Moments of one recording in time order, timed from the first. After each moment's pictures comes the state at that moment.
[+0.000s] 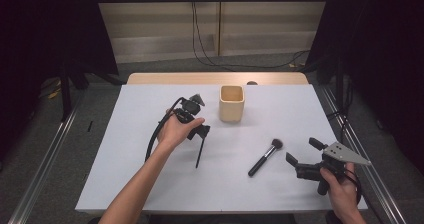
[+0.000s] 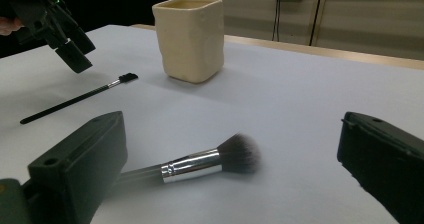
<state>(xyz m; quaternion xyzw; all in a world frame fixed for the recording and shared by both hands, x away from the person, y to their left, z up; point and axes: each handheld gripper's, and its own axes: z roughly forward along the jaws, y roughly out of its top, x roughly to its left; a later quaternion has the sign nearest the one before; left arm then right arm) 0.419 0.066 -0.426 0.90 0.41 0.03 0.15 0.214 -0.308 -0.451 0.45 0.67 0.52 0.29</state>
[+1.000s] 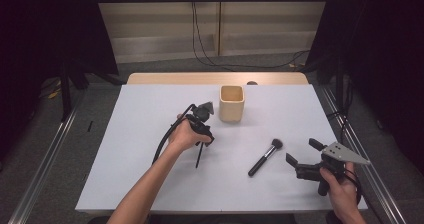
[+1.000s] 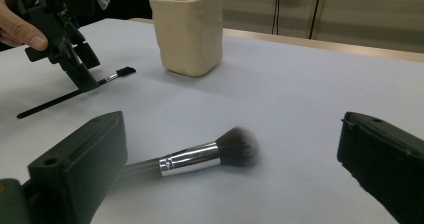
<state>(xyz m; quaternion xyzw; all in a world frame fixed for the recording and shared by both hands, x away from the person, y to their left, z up) 0.414 0.036 -0.452 0.91 0.40 0.04 0.07 0.215 -0.308 -0.453 0.45 0.67 0.51 0.28</state>
